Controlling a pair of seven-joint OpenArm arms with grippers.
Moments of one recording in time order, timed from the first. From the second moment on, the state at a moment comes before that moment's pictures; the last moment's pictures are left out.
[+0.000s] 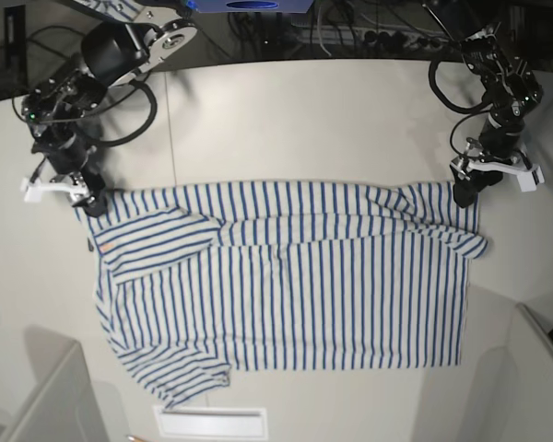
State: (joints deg) left arm 8.0 -7.6 -42.9 79.5 -38.1 -22.5 39.2; right arm 9.4 -6.5 60.6 76.2 26.9 23.5 -54.4
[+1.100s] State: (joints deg) left arm 9.3 -14.3 -36.1 88.2 -37.1 -20.7 44.8; right arm 11.2 -2.1 60.2 77.1 25.8 20.1 -61.3
